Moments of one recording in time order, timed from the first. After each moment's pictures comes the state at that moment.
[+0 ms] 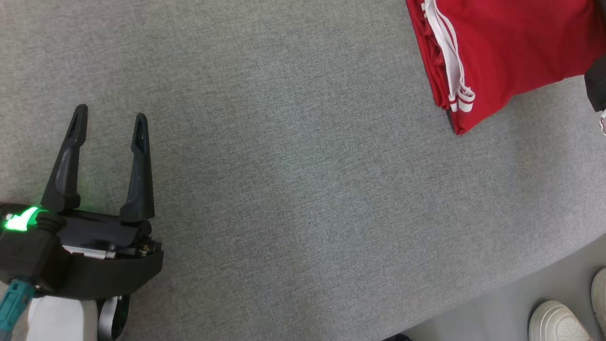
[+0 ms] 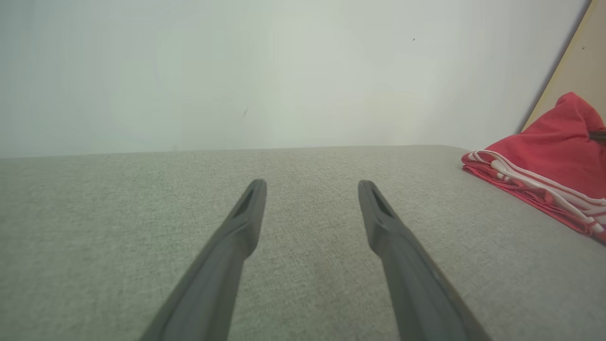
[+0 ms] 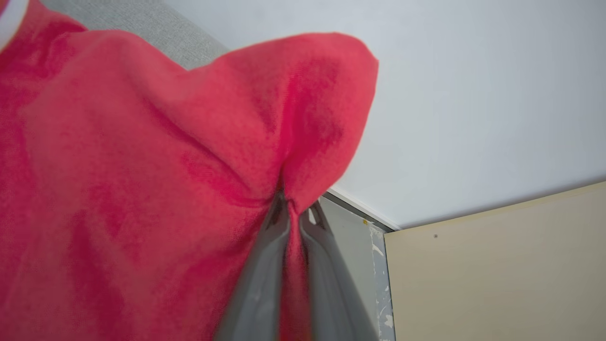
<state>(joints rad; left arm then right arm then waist) -0.31 0.14 0.00 -0.17 -0.10 -0.13 -0.26 -1.06 -0.63 0.45 0.69 0.11 0.13 -0.06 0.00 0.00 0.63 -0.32</state>
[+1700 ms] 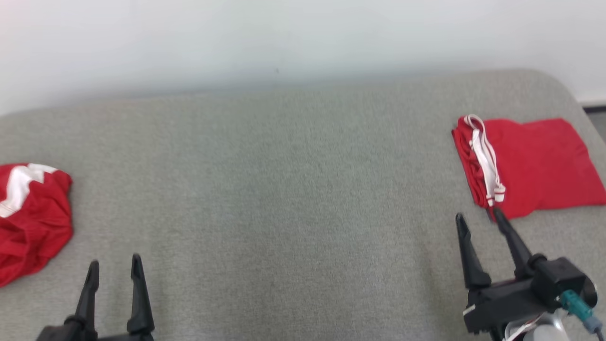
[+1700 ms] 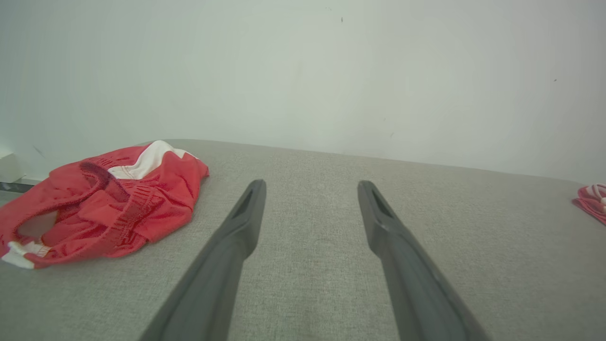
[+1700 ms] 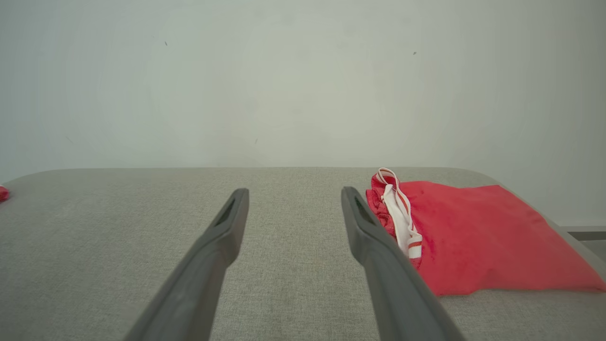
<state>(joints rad) 0.03 0.05 0.10 0.03 -0.17 -0.03 -0.26 -0.15 -0.20 0.10 0.21 0.23 0.13 -0.26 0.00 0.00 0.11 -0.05</state>
